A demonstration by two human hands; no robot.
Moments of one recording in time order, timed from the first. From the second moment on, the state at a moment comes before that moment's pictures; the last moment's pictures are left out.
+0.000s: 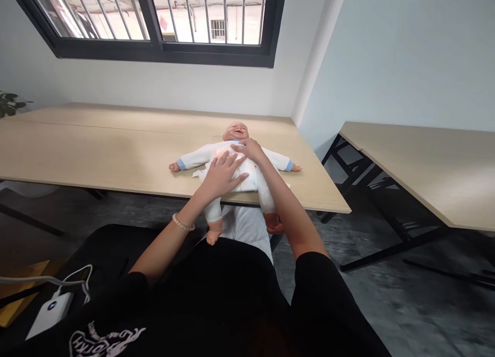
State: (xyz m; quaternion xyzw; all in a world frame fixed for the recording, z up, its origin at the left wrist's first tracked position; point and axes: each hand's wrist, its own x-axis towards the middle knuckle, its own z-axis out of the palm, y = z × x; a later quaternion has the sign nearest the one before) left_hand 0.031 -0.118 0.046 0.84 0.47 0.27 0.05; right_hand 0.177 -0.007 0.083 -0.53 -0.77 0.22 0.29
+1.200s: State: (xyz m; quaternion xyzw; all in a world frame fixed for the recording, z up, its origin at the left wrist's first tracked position) left_hand 0.036 -0.038 0.080 0.91 0.38 0.08 0.17; right_hand 0.291 -0.110 -0.029 -0.69 -0.63 -0.01 0.36
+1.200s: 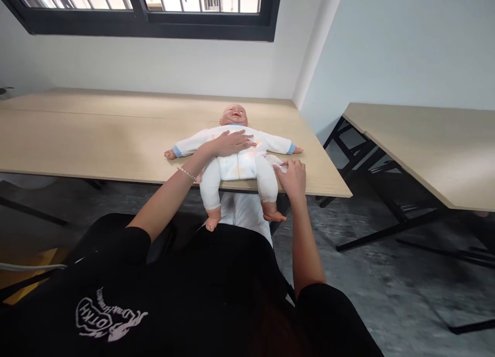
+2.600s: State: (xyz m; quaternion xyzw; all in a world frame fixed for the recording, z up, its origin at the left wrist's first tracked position) left_hand 0.028 0.039 0.032 0.88 0.20 0.31 0.31; right_hand 0.132 -0.110 0.082 -0.68 -0.69 -0.02 0.24
